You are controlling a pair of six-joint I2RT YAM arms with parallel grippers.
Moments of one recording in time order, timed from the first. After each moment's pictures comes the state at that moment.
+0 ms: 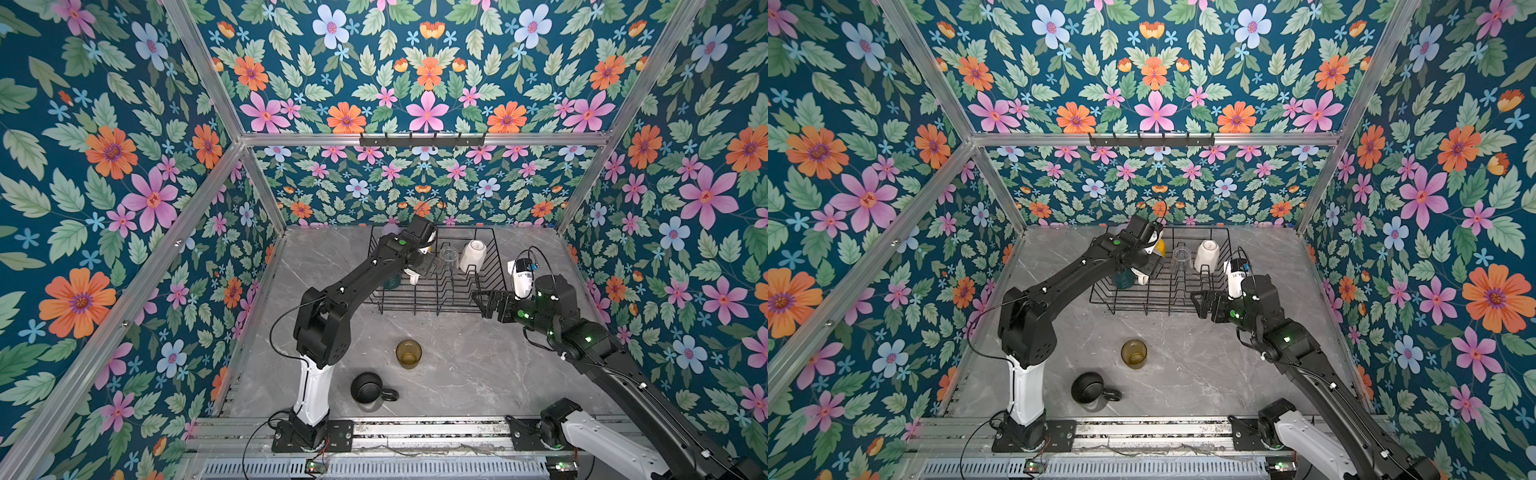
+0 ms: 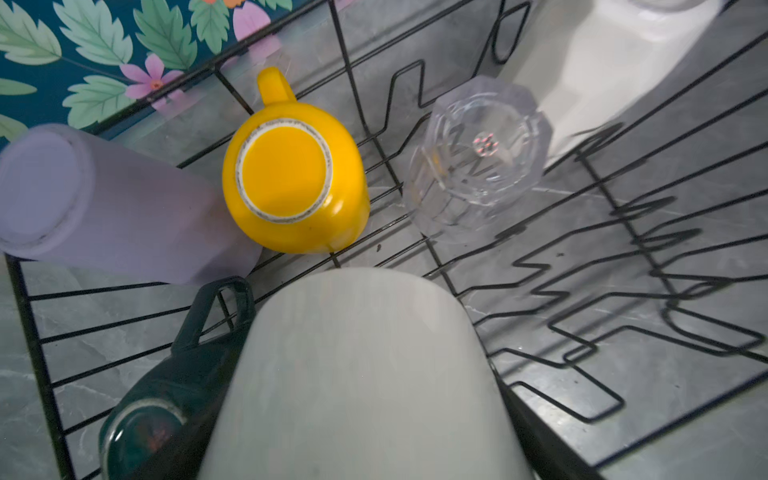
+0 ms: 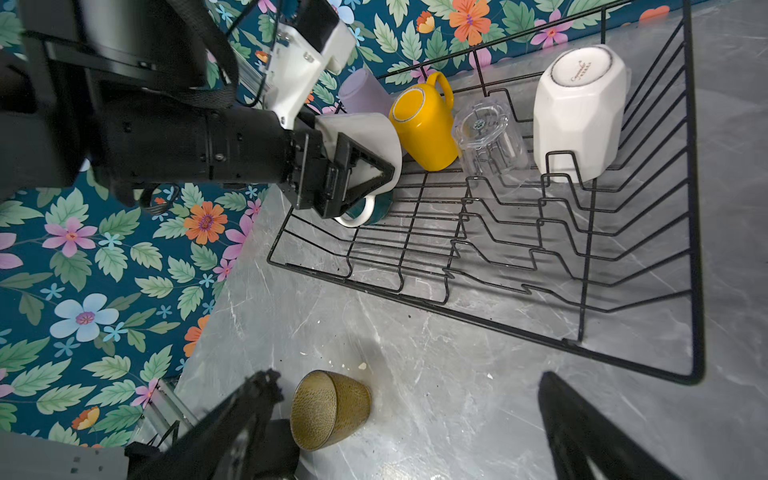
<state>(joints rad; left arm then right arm) -0.68 2.04 1.89 -0.80 -0.15 -0.02 0.45 0.87 0.86 -0.47 -0.20 0.50</state>
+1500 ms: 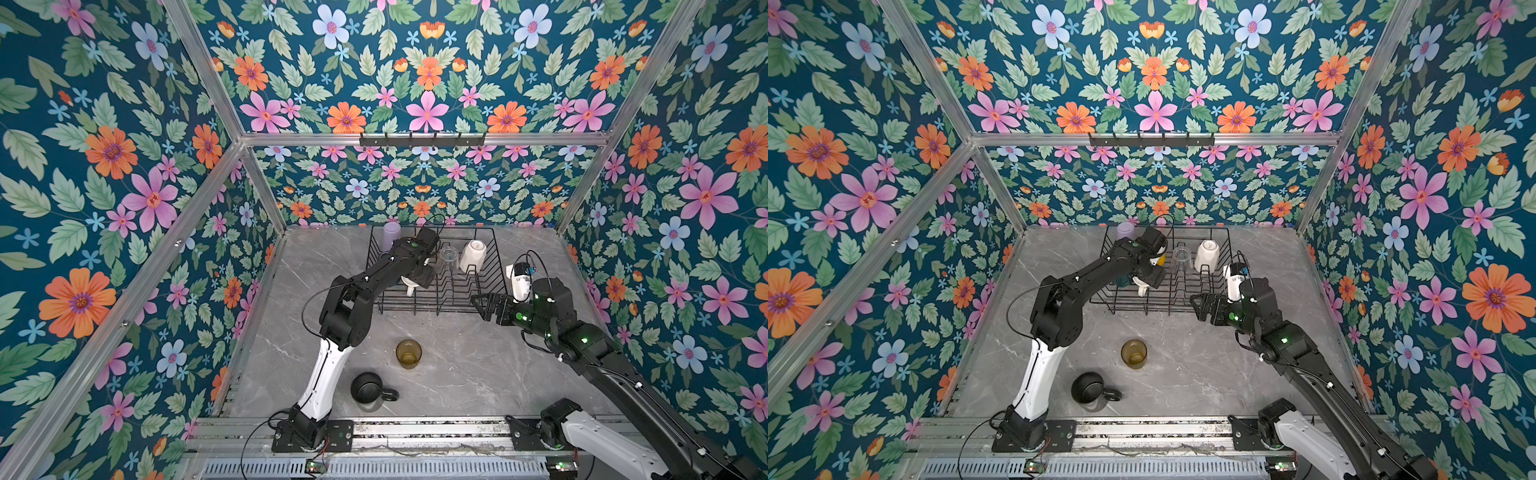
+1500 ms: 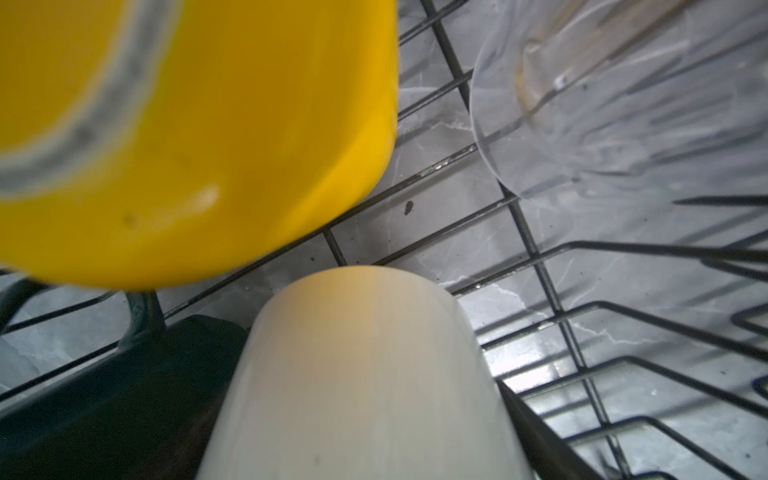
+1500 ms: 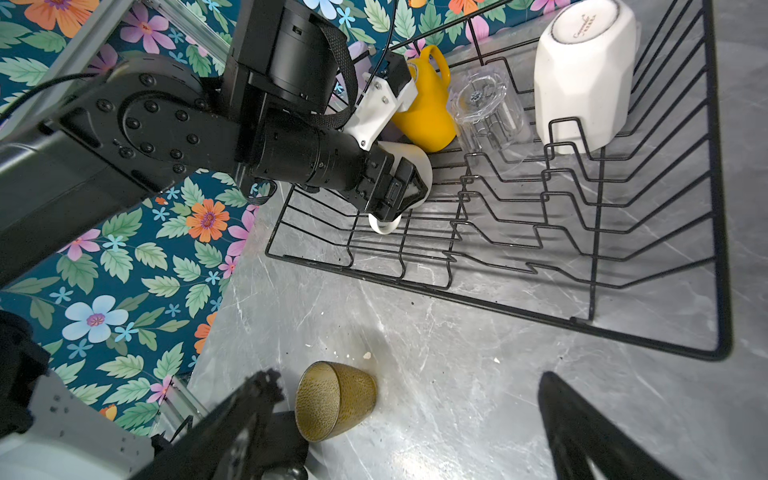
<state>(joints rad) -0.65 2.28 2.02 -0.91 -0.18 -0.04 0.45 0.87 0.82 -0.46 -0.22 0.55</state>
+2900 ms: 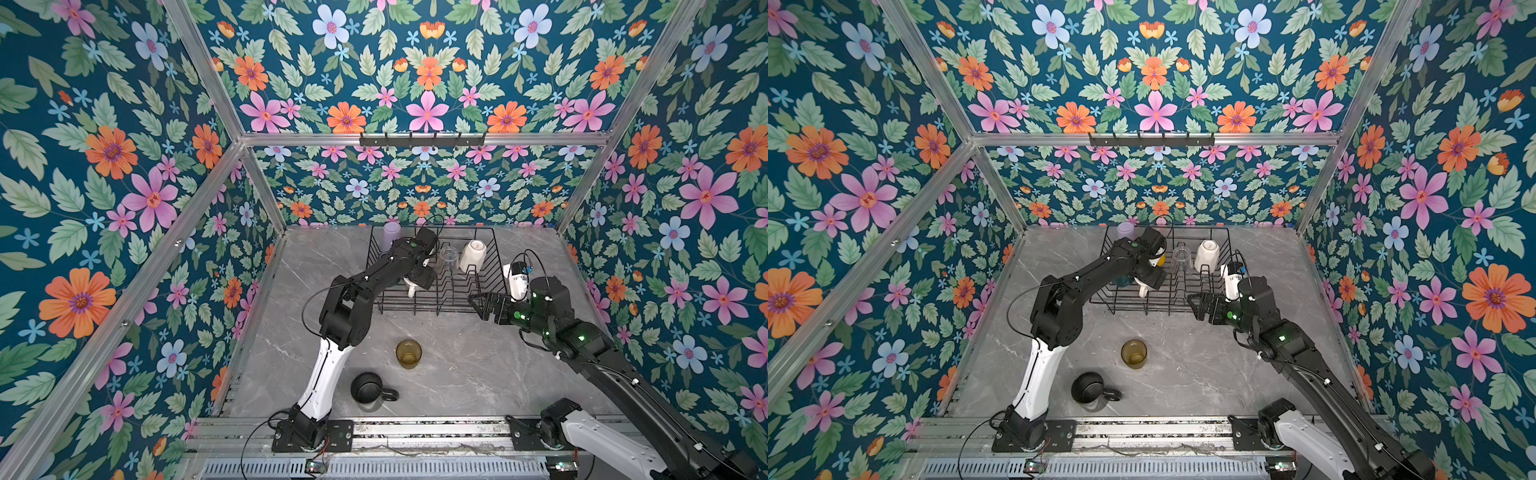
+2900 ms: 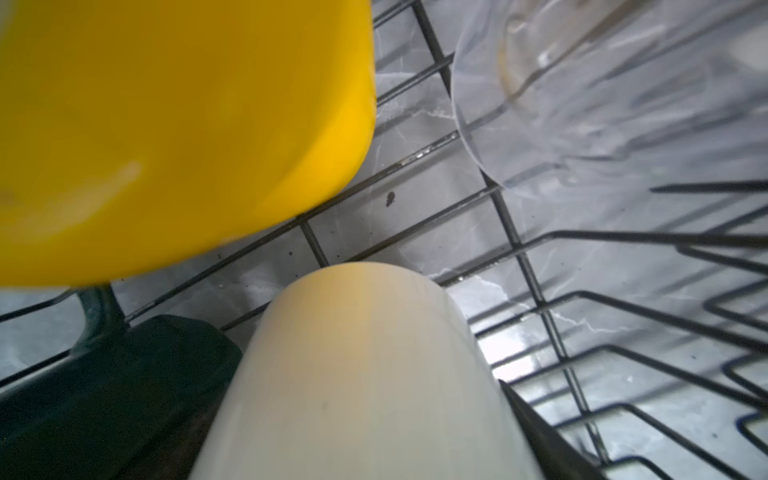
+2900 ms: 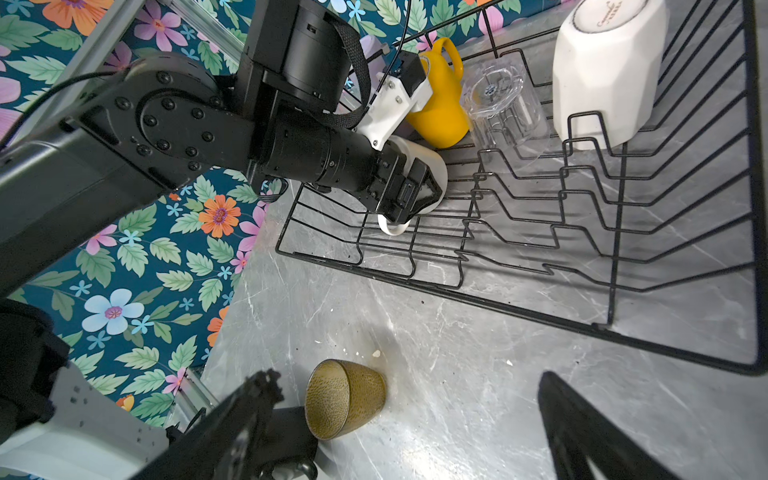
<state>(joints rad) -0.65 2.29 2.01 -0.92 -0.12 -0.04 0.45 0.89 0.82 -0.43 -0.25 0.57</state>
